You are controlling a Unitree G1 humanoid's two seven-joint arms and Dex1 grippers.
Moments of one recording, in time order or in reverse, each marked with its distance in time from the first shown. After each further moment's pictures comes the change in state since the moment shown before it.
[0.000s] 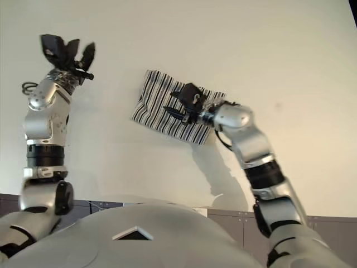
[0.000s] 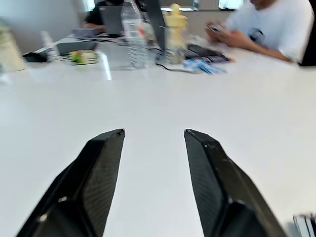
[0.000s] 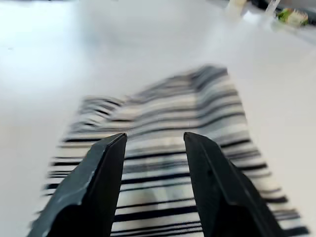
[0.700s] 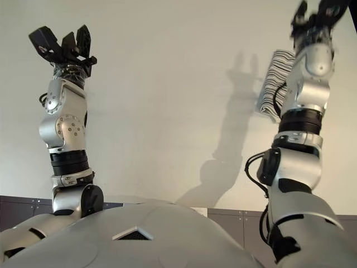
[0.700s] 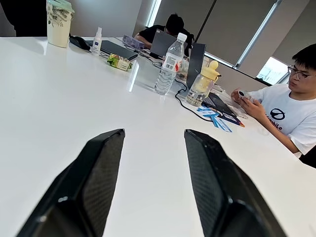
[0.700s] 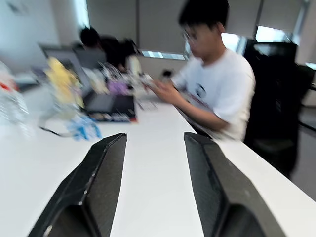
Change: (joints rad) left arm -0.001 -0.236 0.060 -0.227 -0.062 0.102 0.258; right arm -0.451 0.031 -0.586 0.548 0.085 -0.362 -0.447
